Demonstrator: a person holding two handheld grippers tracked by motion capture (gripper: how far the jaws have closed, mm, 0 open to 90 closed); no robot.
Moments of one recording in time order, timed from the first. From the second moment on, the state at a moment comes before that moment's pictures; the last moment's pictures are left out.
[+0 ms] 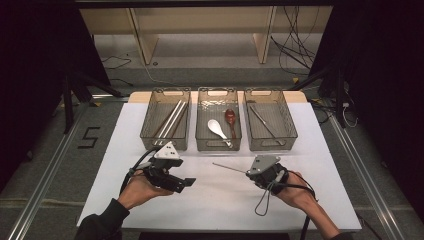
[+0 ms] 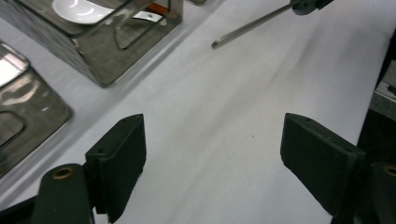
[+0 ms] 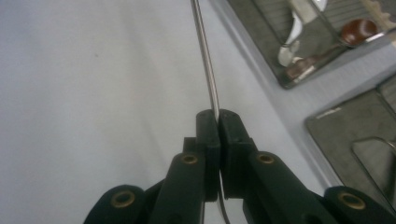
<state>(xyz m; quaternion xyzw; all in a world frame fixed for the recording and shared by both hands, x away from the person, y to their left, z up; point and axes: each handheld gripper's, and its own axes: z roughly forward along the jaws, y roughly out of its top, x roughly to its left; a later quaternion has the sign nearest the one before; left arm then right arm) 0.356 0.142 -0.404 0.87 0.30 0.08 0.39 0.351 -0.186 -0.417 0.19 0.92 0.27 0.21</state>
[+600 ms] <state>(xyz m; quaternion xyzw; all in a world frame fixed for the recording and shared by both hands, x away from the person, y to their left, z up) 0.353 0.167 -0.411 0.84 0.34 0.10 0.41 0.377 -0.211 -0.391 0.26 0.89 0.30 0.23</state>
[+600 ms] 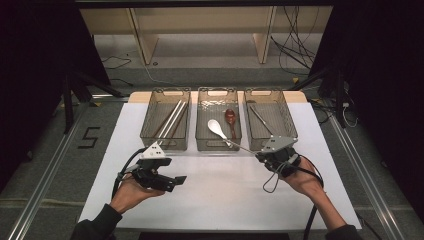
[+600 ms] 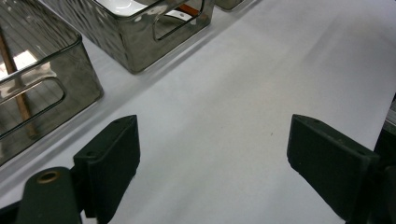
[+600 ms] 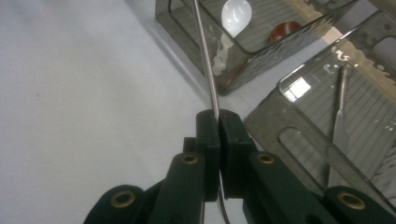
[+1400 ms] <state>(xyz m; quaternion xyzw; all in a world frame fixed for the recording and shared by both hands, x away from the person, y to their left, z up) 0.349 0.175 -0.413 0.83 0.35 0.11 0.42 0.452 -0.239 -0.358 0.38 0.83 0.31 0.26</state>
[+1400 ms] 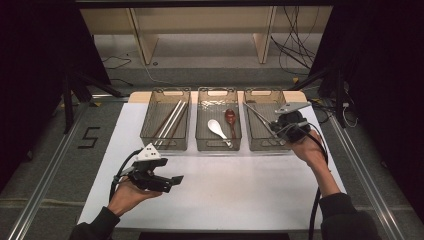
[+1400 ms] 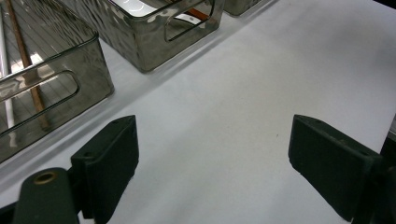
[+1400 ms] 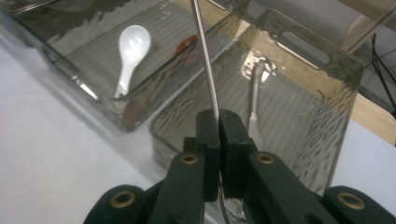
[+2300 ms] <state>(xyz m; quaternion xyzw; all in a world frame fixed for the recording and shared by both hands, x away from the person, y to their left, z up) 0.344 0.173 -0.413 0.83 0.35 0.11 0.43 0.515 -0.246 -0.370 0.49 0.79 0.28 0.23</state>
